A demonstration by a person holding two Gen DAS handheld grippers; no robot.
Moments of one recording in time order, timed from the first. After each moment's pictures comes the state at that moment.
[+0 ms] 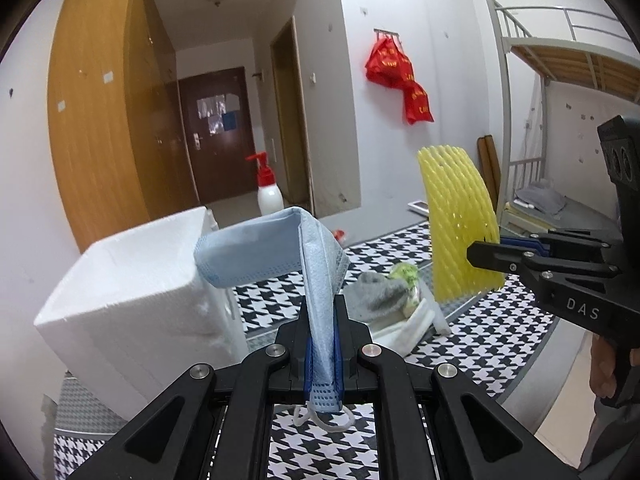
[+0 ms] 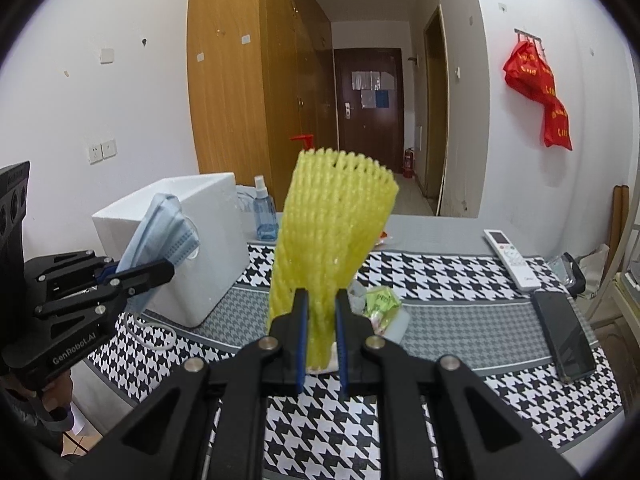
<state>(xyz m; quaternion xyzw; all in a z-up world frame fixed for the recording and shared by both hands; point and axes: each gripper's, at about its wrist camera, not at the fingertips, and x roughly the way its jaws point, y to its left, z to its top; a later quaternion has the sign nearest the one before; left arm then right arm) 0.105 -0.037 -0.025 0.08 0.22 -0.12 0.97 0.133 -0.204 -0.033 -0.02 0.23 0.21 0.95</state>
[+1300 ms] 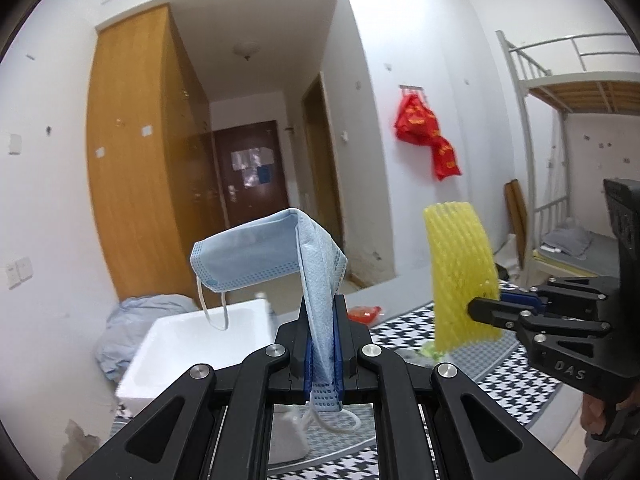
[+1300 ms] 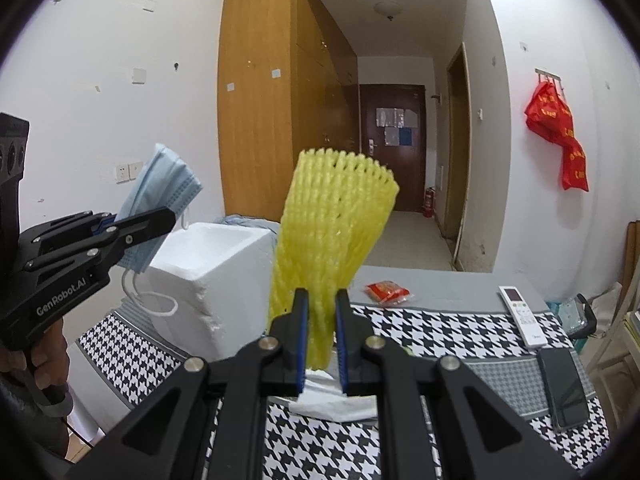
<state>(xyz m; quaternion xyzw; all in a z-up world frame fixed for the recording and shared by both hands) 0.080 -0.024 0.045 0.08 0.12 -0.05 0.99 0.127 -0.195 0.008 -0.03 0.16 0.26 0.95</state>
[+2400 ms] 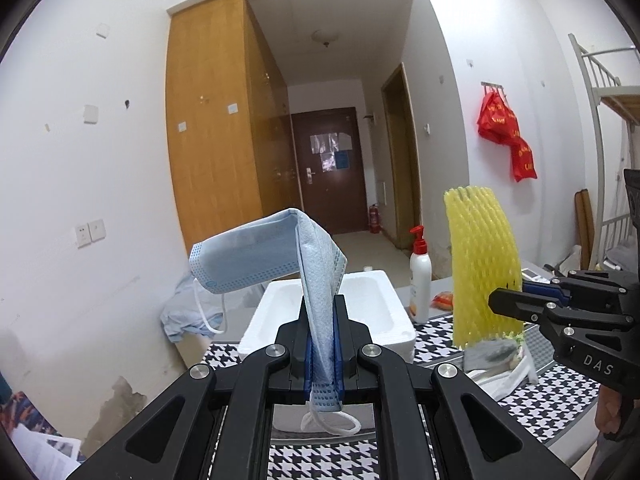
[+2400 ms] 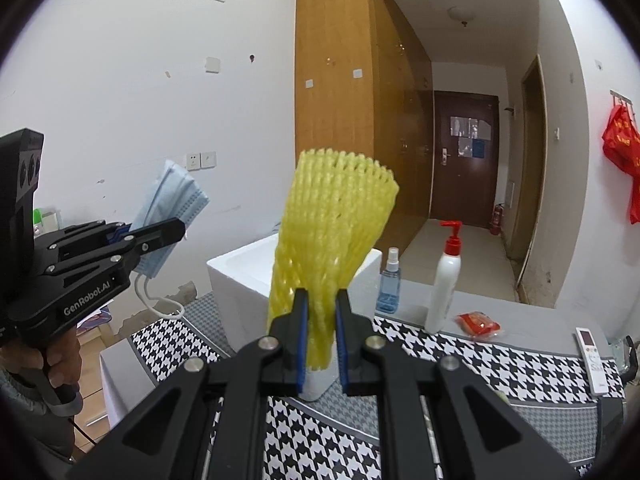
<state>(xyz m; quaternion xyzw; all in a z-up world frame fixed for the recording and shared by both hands) 0.049 0.054 0.048 0.05 0.13 0.08 0.99 0.124 -0.113 0.022 -0.06 0.14 0.38 0.91</state>
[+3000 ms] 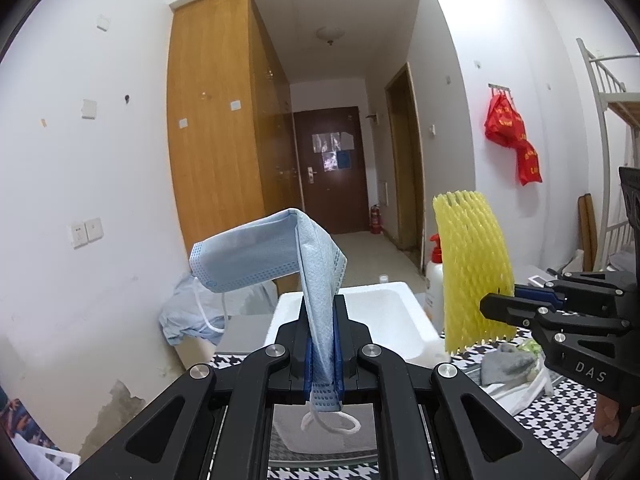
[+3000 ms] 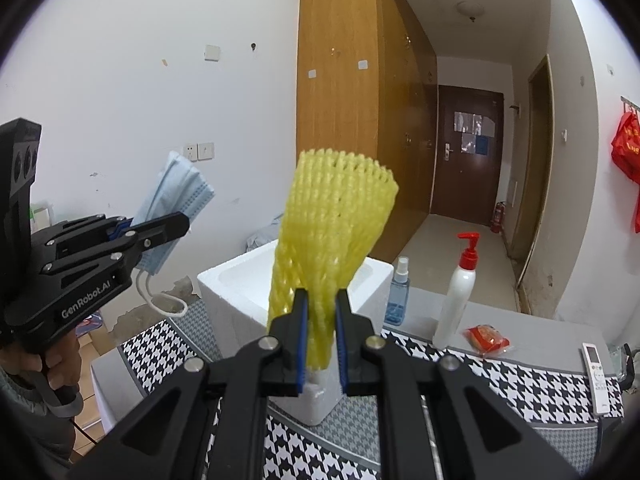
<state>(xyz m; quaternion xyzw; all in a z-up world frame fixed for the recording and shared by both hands) 0.078 0.080 0.055 0.04 0.14 0.09 0.99 0.148 -0.075 0.032 -0.08 0.16 0.38 0.91</state>
